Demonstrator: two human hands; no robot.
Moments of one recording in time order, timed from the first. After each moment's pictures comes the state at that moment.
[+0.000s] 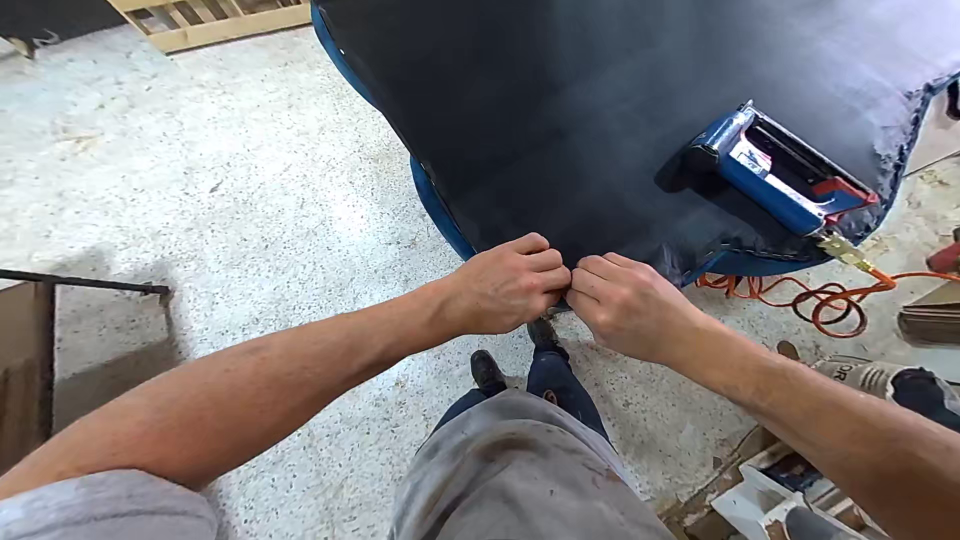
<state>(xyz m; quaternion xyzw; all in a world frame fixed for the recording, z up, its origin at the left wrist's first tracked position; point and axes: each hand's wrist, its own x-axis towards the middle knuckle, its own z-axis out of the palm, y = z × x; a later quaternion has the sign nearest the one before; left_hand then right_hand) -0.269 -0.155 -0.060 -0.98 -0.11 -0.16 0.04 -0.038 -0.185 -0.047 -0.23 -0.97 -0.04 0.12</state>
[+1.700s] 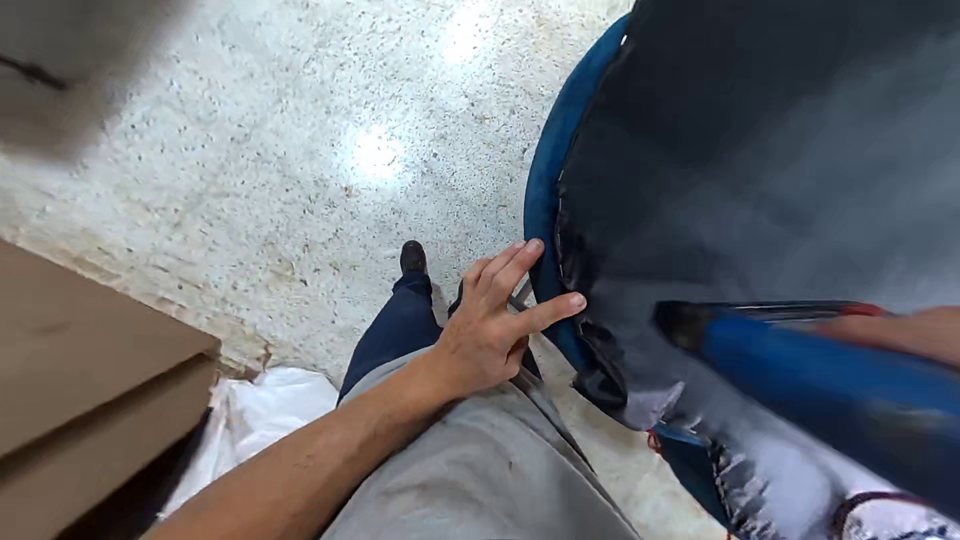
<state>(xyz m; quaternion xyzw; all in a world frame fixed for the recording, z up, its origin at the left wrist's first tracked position) -0.127 -0.275 -0.168 -0.51 -0.71 -0.48 -0.08 -0.028 -0.032 0.124 -0.17 -0.93 0.13 -0.31</state>
